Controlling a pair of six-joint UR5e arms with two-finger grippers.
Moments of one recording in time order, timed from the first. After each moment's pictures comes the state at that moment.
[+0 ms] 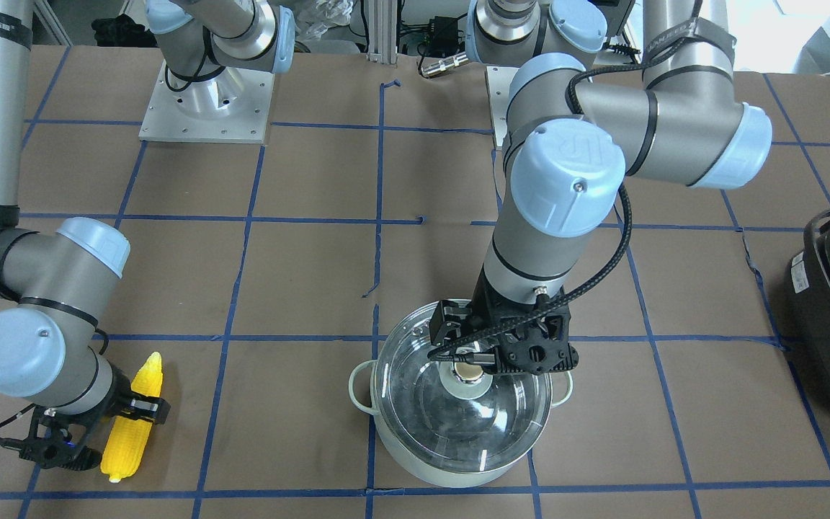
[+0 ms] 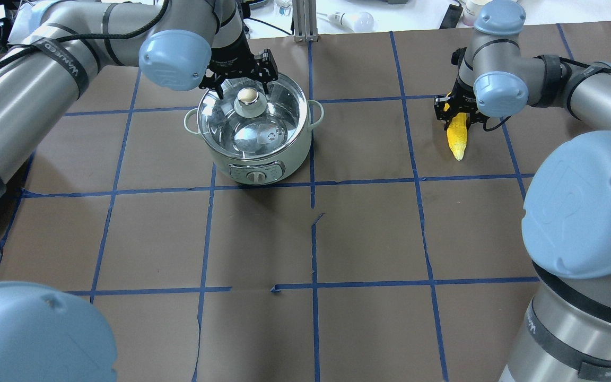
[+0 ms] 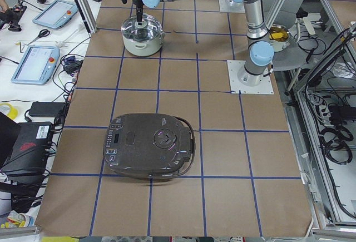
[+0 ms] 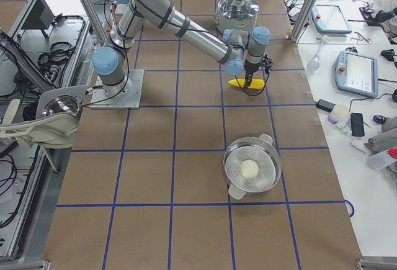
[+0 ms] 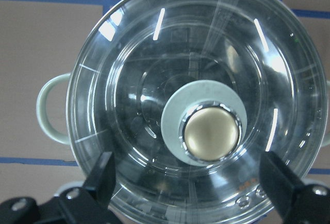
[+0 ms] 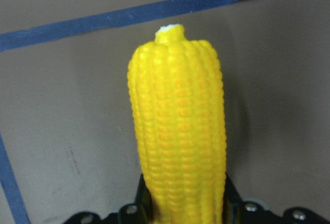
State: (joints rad) left arm -1.75 -2.05 -1.35 -1.21 1.57 -0.24; right arm 1.42 -0.94 1.52 -2.15 -1.64 0.06
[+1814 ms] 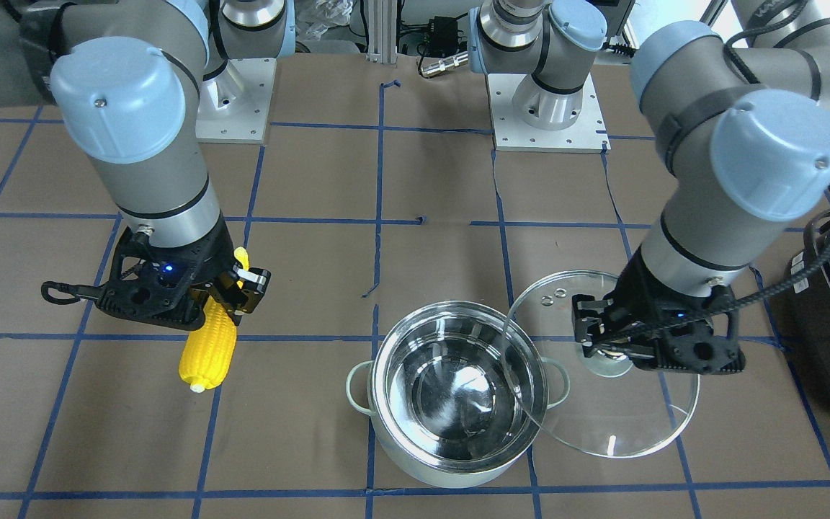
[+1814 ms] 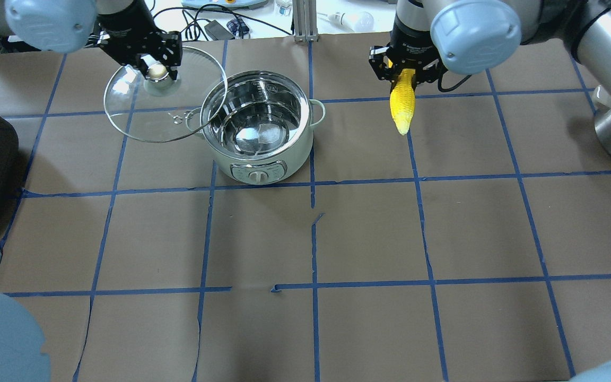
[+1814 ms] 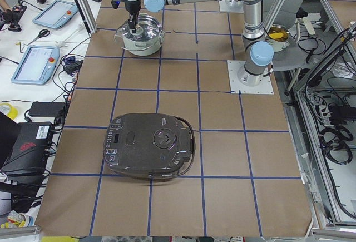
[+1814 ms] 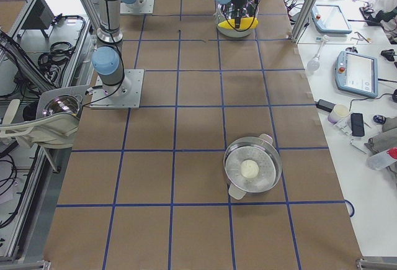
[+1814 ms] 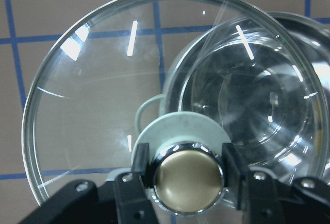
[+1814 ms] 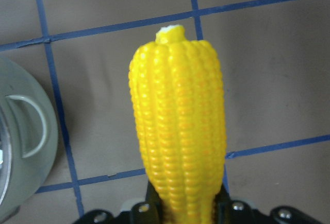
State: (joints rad) left arm -1.47 -1.91 -1.35 -1.37 1.58 0.16; right arm 1.73 -1.25 1.39 -1.82 -1.62 0.30
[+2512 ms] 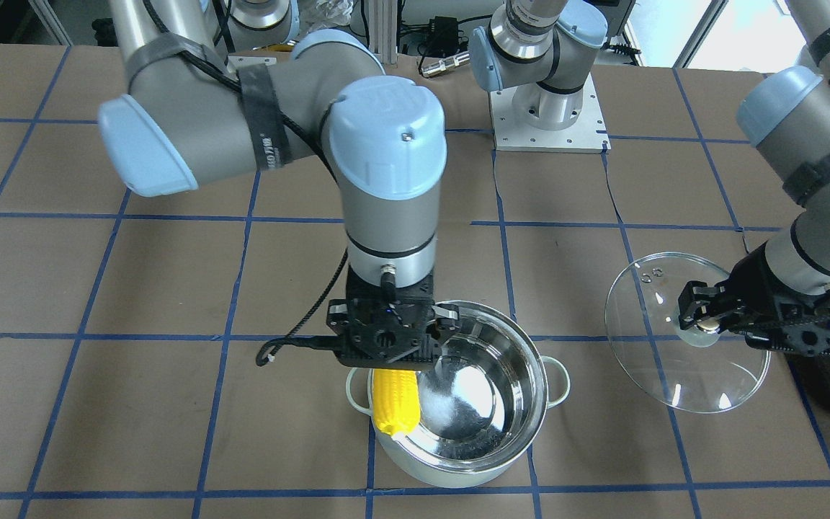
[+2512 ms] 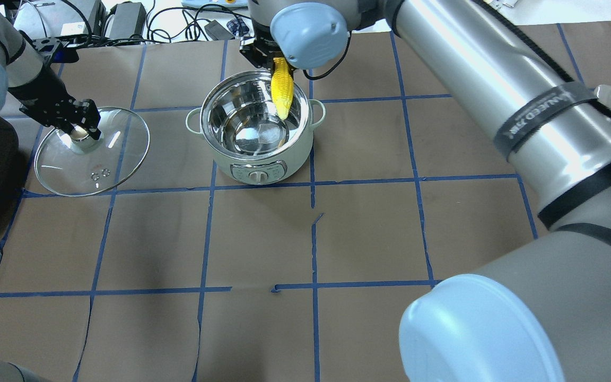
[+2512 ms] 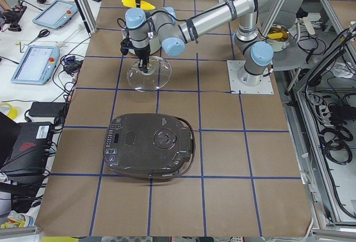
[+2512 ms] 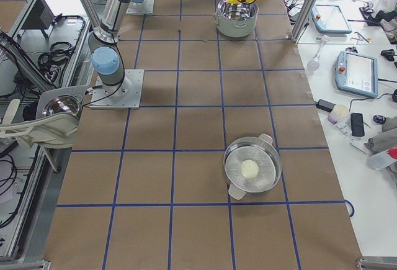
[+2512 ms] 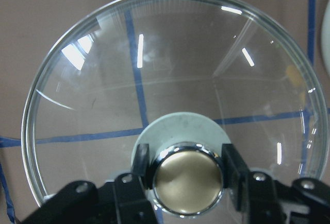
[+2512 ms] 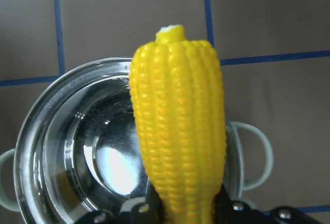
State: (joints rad) left arm -1.20 -1.88 -1.64 -1.19 1.57 0.48; right arm 2.00 -0.93 0.99 -1.83 -1.62 0.51
